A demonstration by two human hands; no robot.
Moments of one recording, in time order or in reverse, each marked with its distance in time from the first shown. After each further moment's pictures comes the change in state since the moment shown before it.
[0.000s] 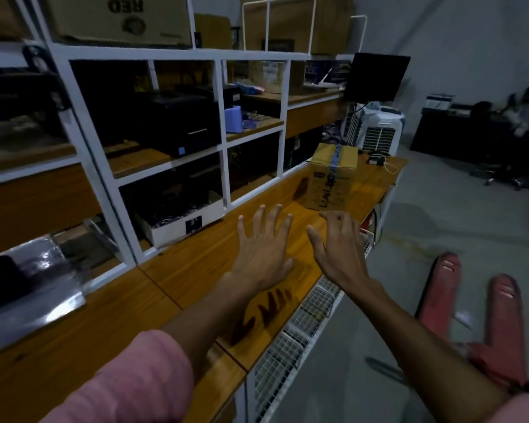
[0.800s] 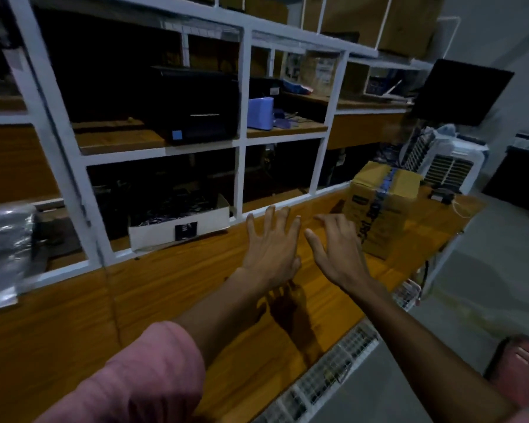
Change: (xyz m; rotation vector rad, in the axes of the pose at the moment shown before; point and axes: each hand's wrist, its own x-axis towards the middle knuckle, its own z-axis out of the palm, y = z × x) left_hand 0.181 -0.032 0.154 0.049 0.048 -0.194; right_hand 0.167 0.113 0.170 0.152 -0.124 -0.295
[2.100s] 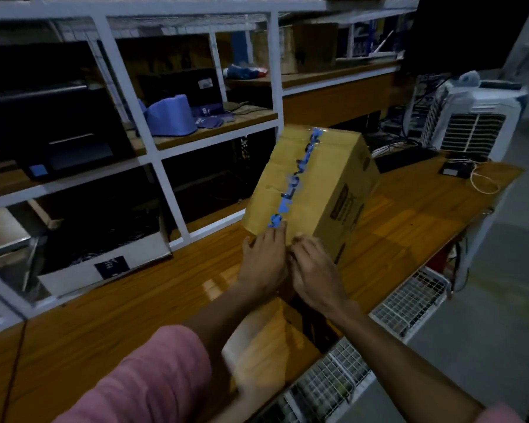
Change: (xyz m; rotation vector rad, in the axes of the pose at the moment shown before) left_hand 0.196 0.136 0.134 -0.026 -0.126 -0.158; right_hand 0.050 0.240 0.055 0.154 -0.010 -0.191
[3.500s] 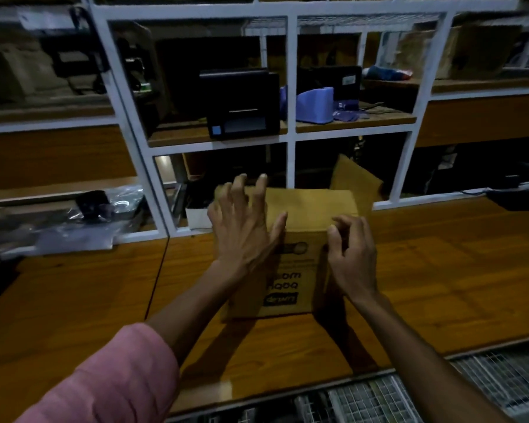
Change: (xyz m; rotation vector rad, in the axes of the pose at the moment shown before) left_hand -0.164 -0.139 -0.109 0.311 0.584 -0.475; right_hand 0.021 -0.149 0.021 0.490 0.242 -0.074
